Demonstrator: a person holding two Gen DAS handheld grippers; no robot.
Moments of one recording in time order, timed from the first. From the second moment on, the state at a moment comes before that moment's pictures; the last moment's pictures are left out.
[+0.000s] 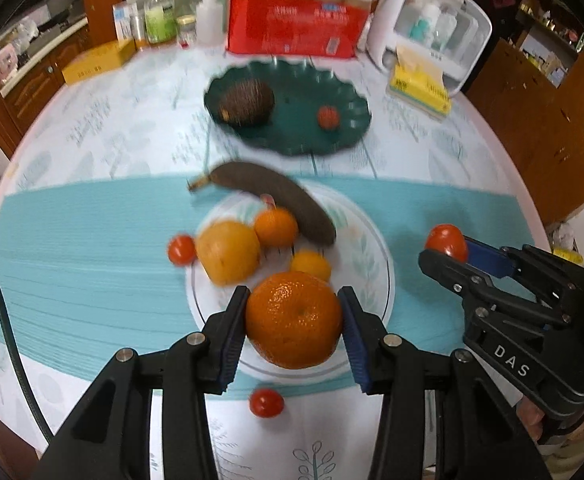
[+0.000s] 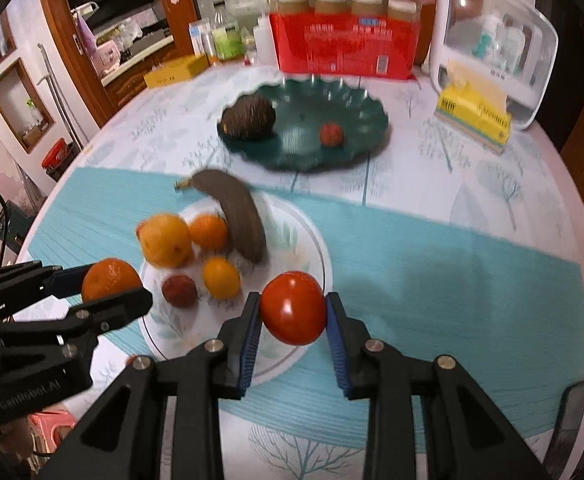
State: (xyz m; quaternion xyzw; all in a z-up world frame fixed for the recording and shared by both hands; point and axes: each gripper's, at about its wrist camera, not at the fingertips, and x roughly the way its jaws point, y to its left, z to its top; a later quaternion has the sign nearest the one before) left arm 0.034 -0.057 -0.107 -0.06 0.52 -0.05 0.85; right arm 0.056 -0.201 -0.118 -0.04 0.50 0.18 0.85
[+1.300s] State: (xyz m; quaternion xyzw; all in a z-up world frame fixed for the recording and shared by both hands) left arm 0.334 -0.013 -0.113 -0.06 0.51 -0.02 0.86; right arm 0.322 -0.174 -0.100 -0.05 0.47 0.12 0.87
